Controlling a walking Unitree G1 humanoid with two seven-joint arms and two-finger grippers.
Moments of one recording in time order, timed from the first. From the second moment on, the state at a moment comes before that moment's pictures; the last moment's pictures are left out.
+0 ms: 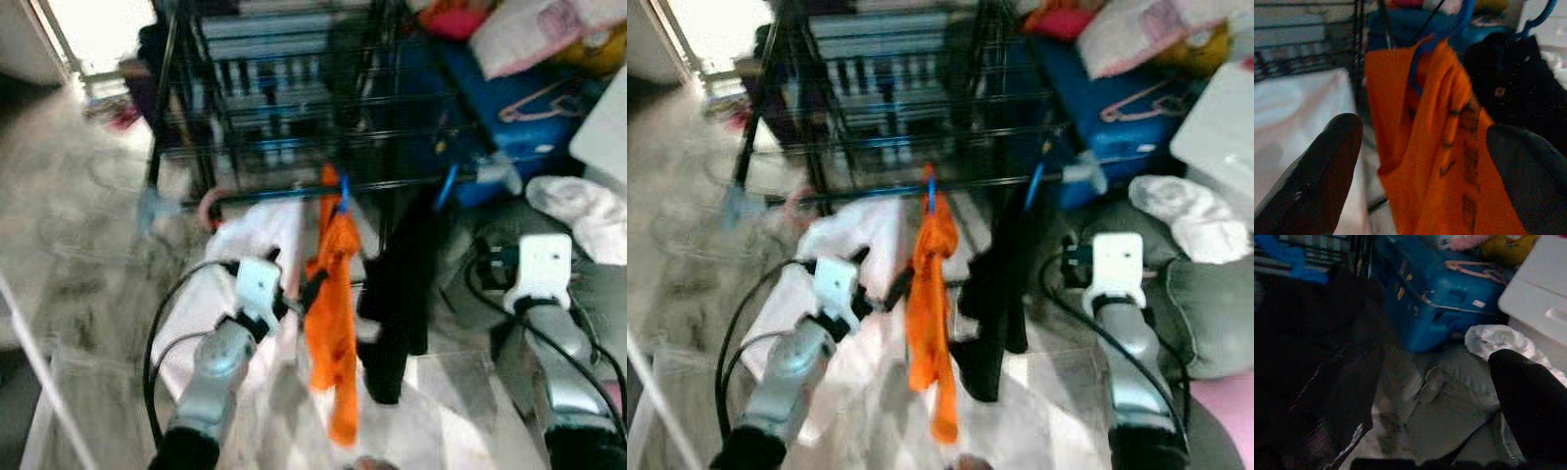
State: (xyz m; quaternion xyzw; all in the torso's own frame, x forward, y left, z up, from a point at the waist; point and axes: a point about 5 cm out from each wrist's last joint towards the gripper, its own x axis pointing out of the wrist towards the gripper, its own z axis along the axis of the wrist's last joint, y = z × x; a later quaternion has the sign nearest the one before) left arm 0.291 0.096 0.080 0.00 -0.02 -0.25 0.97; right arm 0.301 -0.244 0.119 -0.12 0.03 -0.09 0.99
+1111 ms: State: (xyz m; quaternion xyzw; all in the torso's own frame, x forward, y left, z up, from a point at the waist) left arm 0.287 0.103 0.072 0.02 0.01 -0.25 0.97; right arm 0.345 -0.183 0.092 -0.05 0.14 0.00 0.99
